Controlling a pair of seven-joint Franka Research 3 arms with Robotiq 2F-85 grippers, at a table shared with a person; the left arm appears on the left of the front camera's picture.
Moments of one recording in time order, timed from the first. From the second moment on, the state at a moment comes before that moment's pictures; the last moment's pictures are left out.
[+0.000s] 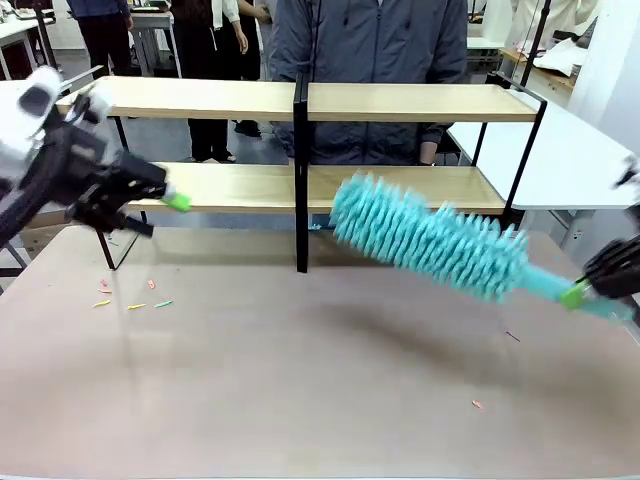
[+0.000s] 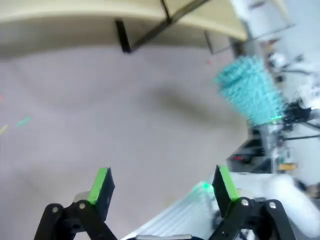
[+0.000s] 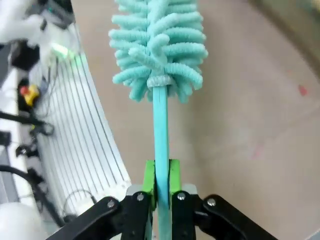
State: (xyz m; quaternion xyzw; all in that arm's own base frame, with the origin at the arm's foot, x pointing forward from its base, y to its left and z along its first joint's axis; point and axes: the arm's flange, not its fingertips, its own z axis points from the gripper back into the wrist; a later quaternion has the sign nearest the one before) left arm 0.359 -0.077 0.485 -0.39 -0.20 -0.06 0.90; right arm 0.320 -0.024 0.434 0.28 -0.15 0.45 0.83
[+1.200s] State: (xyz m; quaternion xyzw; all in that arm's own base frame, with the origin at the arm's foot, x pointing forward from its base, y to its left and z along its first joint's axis) left arm 0.363 0.002 0.387 -0.61 -0.02 0.03 0.79; right arm 0.346 -0.049 0.406 0.24 -0.11 0.54 0.80
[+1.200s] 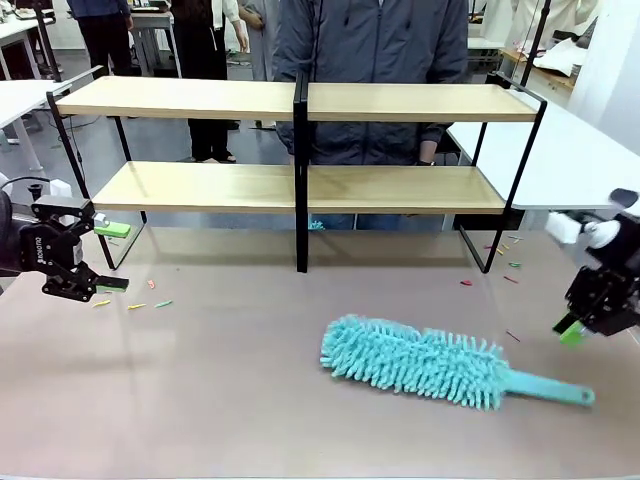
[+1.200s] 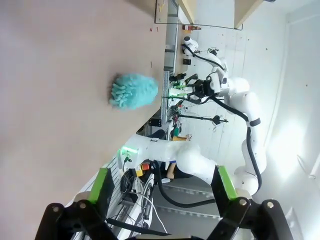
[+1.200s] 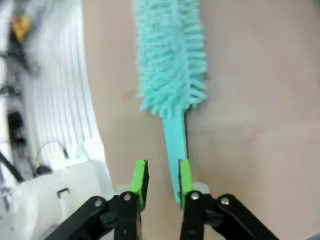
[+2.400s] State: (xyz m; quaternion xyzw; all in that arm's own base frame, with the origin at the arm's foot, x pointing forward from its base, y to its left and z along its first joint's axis) left arm 0.363 0.000 0.384 -0.61 -0.01 0.03 0.79; right arm 0.310 -0.040 0.419 0.60 -0.11 0.23 0.76
